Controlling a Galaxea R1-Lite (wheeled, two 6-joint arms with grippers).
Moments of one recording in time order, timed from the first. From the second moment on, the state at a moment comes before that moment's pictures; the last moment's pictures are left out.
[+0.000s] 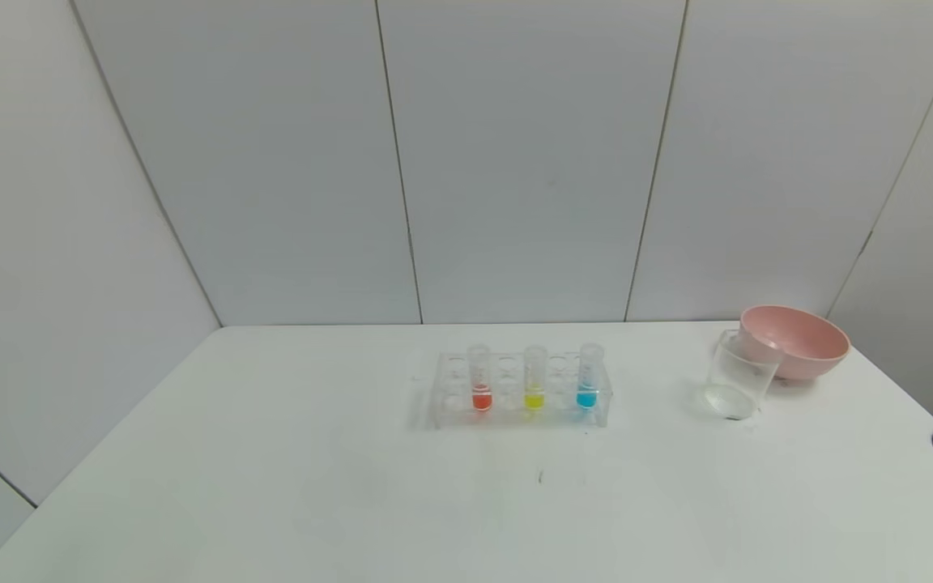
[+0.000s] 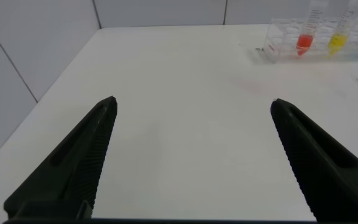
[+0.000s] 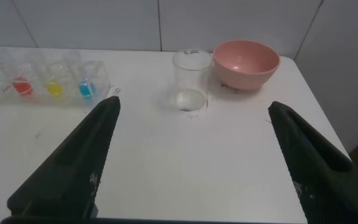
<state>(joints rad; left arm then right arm) 0.00 0.00 0.00 0.00 0.00 0.00 0.05 0.84 -0.21 -0.57 0.00 0.02</state>
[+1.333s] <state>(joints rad) 0.00 0.00 0.00 0.00 0.00 0.00 1.00 1.89 -0.59 -1.04 -0.75 0.30</state>
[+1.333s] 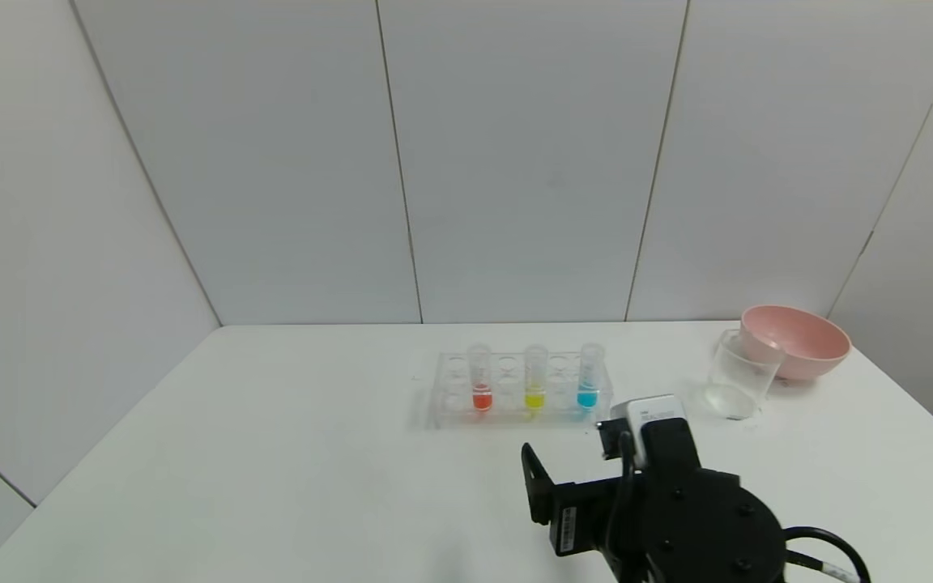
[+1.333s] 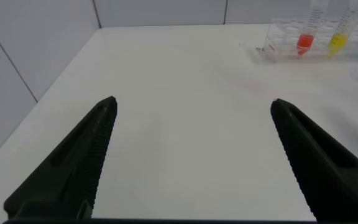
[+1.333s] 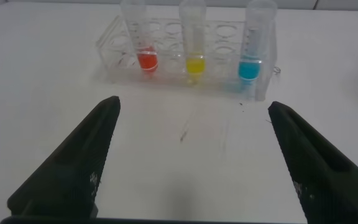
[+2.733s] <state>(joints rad) 0.00 0.00 0.00 0.00 0.00 0.00 0.79 2.31 -1.09 -1.04 -0.60 0.14</state>
